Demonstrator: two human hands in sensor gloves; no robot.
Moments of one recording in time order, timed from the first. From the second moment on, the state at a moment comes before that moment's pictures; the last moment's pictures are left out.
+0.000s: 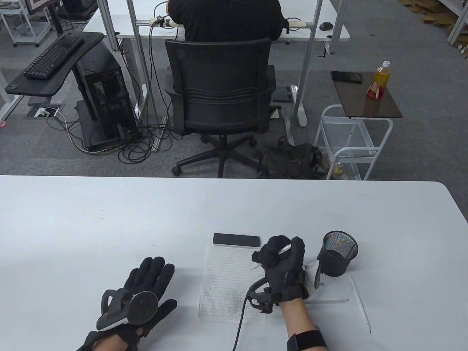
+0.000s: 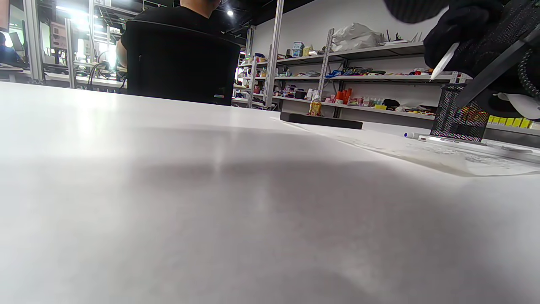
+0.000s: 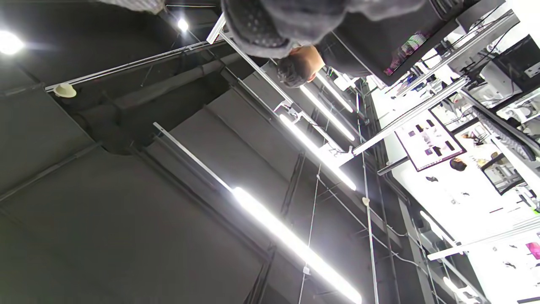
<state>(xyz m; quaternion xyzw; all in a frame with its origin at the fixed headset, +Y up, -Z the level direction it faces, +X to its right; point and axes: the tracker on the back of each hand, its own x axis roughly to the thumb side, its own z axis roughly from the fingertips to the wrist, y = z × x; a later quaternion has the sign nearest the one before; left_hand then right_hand) -0.245 -0.764 -0.311 0.01 -0.22 0.06 0.97 0.122 -0.776 -0.393 0.13 -0.05 0.36 0.92</state>
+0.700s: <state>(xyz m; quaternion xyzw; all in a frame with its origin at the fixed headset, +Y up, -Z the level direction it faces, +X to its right) -0.245 -0.765 -0.311 0.00 -0.22 0.06 0.97 0.119 -0.788 -0.395 0.12 -0.04 0.39 0.91</state>
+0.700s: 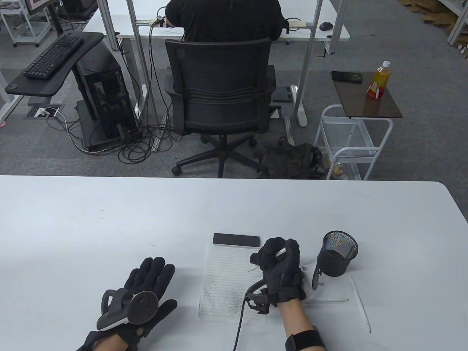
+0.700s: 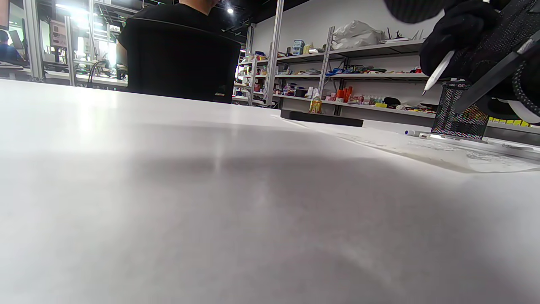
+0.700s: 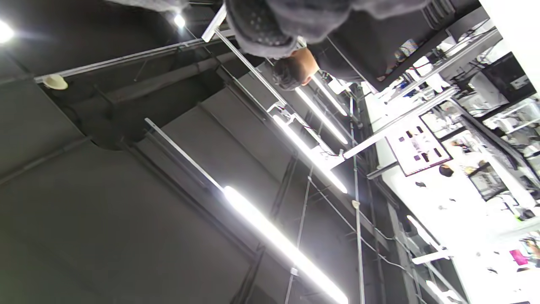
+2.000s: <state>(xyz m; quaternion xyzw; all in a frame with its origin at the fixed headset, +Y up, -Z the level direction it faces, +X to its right) -0.244 -0.764 -0.311 0.01 -0.22 0.06 0.97 0.071 -0.809 -0.386 0.14 0.03 0.49 0.86</state>
